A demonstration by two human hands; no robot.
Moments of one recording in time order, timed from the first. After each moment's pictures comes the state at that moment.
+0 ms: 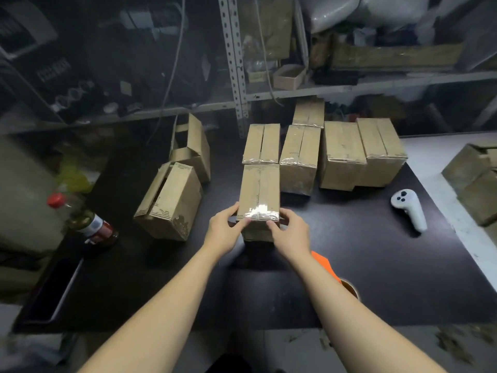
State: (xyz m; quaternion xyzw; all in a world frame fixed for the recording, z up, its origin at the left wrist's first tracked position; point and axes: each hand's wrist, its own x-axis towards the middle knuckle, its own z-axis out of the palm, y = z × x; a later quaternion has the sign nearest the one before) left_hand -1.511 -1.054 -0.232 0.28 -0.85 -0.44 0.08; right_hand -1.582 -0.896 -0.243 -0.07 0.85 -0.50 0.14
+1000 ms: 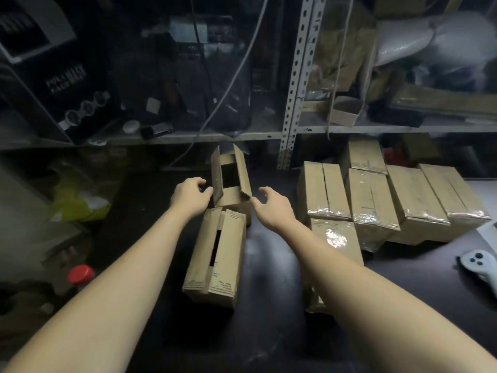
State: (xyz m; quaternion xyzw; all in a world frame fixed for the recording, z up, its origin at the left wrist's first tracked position) left_hand -1.589 -1.363 -0.159 0.36 -0.87 -0.33 0.04; right_hand -1.677 -1.181 -0.189 -0.18 0.89 -0.36 0.18
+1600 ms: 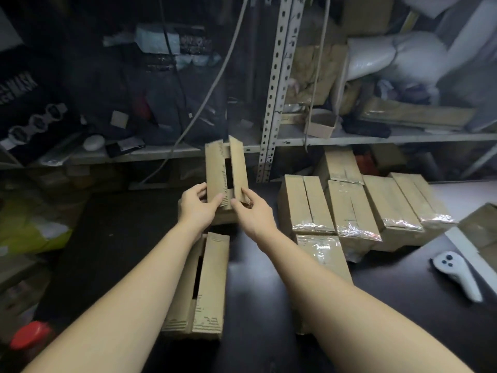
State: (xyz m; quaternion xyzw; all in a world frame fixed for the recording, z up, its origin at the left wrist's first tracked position) left_hand -1.645 -1.339 -0.177 0.33 -0.74 -0.56 0.14; right_hand -1.687 -1.204 -0.177 -0.08 0.81 -0.55 0.18
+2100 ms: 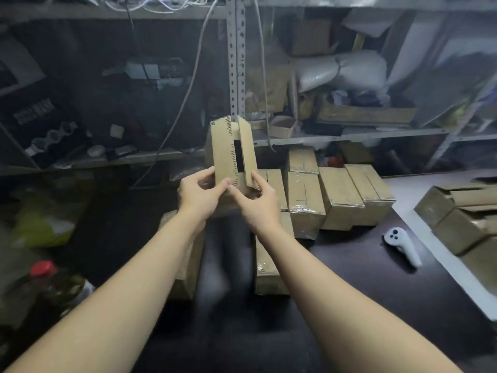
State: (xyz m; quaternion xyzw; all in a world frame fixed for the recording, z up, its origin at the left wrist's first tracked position) left_hand -1.576 -1.188 -0.092 0.24 -0.73 -0.60 0.25; right_hand -1.618 -1.067 -0.117 -0.09 0.77 -0.63 0.03
